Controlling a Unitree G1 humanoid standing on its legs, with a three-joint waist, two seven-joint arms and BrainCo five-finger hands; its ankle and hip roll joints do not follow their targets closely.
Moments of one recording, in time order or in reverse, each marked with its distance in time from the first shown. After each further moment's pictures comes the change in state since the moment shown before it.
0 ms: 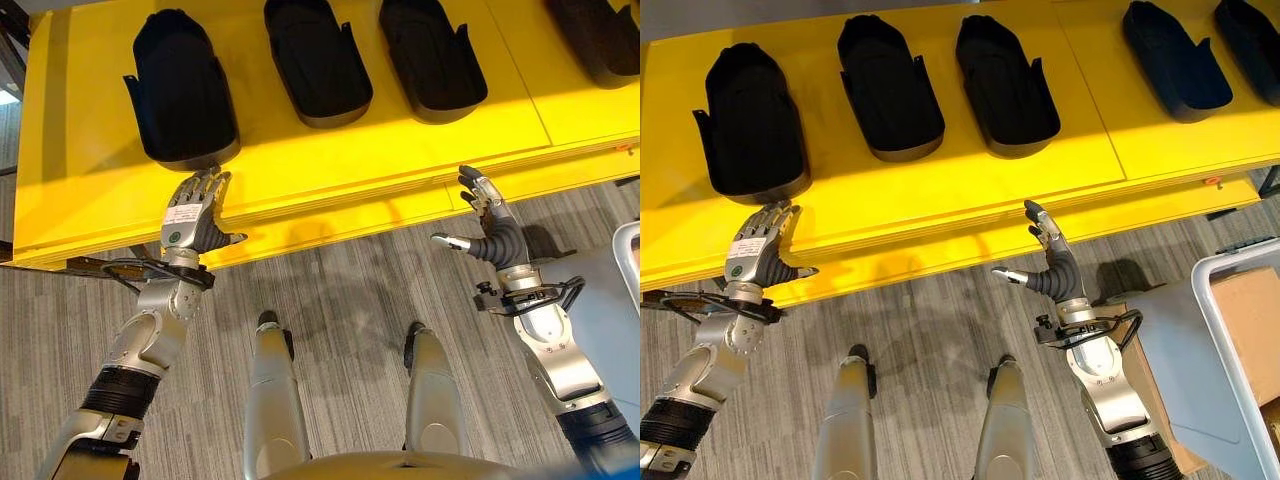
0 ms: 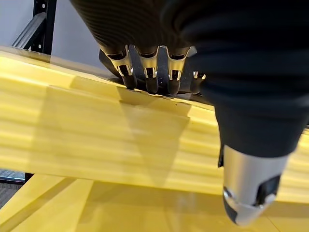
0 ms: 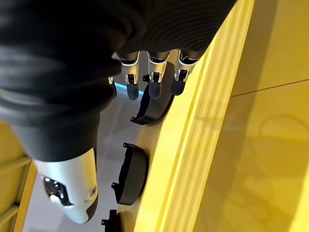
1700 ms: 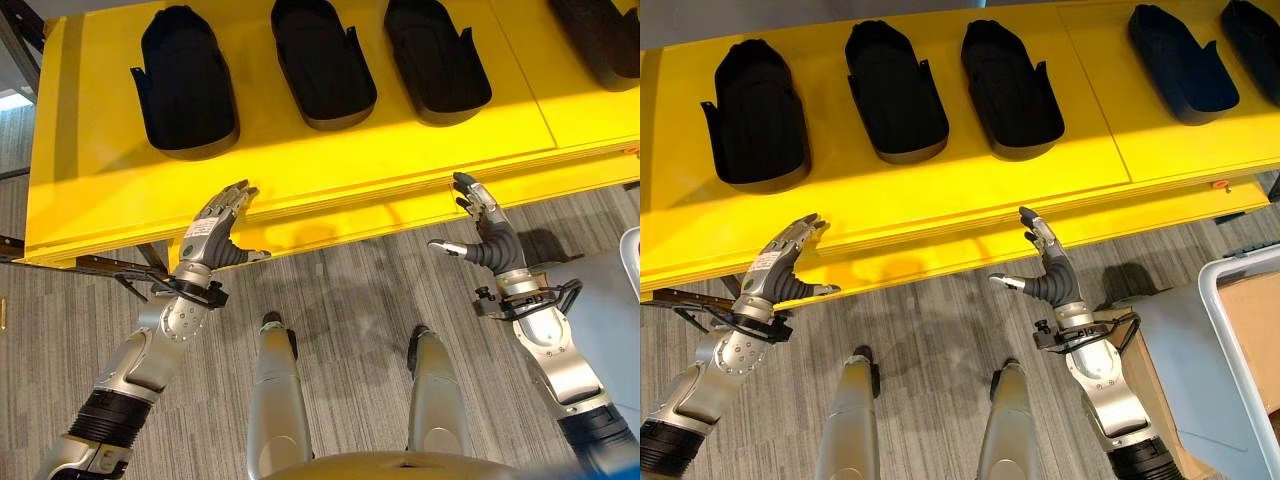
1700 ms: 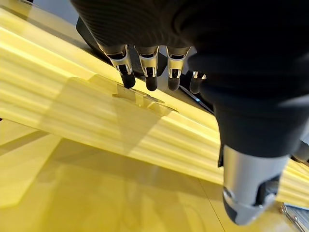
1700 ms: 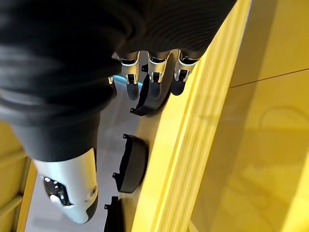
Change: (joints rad) left arm 0.132 0.034 -0.030 -0.166 -0.225 -0.133 -0.137; right arm 0.008 -0.046 0.030 -0.017 -0.008 0.001 0.012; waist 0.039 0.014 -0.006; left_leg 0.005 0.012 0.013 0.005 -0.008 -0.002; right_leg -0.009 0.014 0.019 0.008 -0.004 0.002
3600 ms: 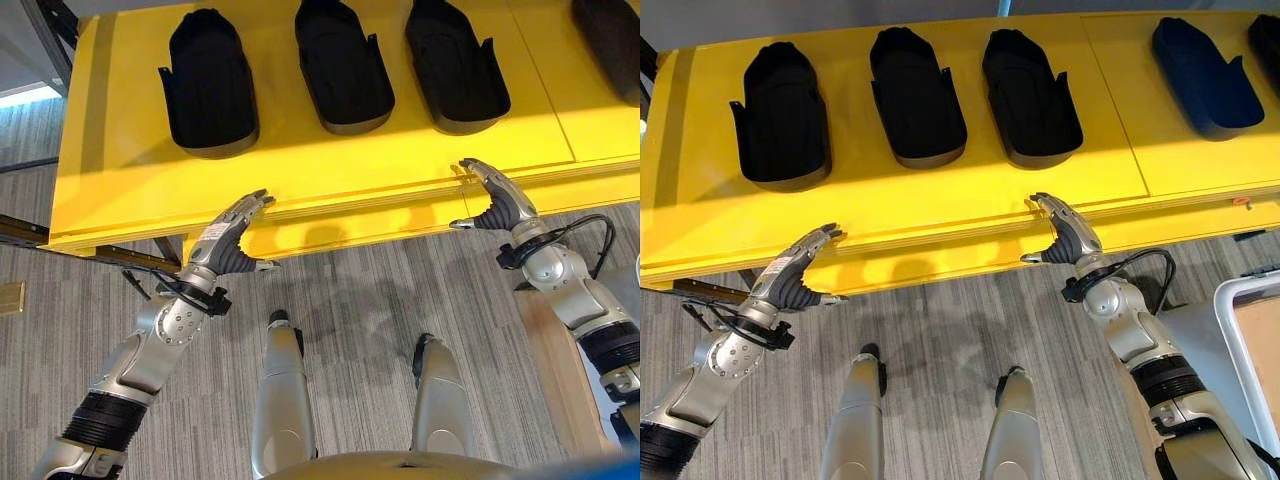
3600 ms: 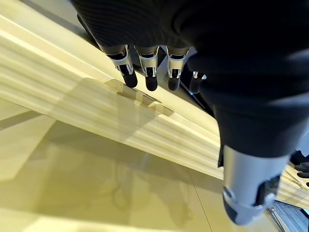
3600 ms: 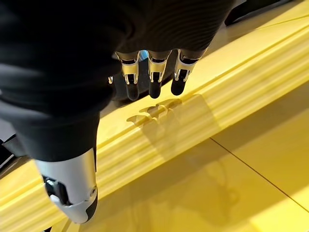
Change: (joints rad) left arm 0.020 0.012 0.013 -0.012 -0.087 -0.081 -0.116; right arm -0.400 -0.191 0.096 0.512 -0.465 0.085 -0.016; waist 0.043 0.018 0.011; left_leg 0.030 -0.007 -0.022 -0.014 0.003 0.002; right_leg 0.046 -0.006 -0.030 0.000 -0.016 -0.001
